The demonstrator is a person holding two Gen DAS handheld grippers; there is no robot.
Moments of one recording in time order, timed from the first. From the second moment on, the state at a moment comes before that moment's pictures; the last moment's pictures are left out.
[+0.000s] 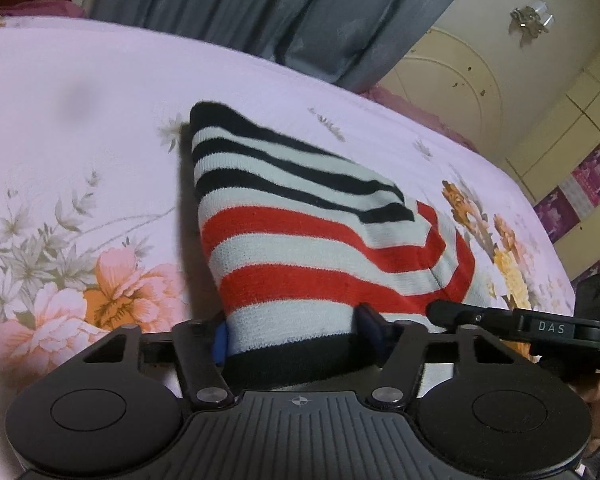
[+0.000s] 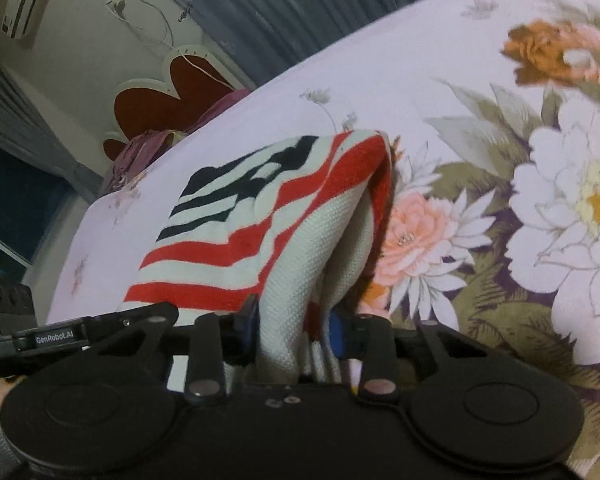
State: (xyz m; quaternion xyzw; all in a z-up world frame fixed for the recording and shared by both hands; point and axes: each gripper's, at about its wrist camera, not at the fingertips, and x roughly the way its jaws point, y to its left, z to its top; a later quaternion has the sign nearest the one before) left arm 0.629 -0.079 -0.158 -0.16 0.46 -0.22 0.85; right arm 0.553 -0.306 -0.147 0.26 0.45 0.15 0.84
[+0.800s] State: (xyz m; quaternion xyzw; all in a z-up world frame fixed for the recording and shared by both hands) left arm 0.577 0.070 -0.079 -0.16 0.37 -0.23 0.88; right arm 0.540 -0.150 -0.056 0.13 0.38 0.19 0.90
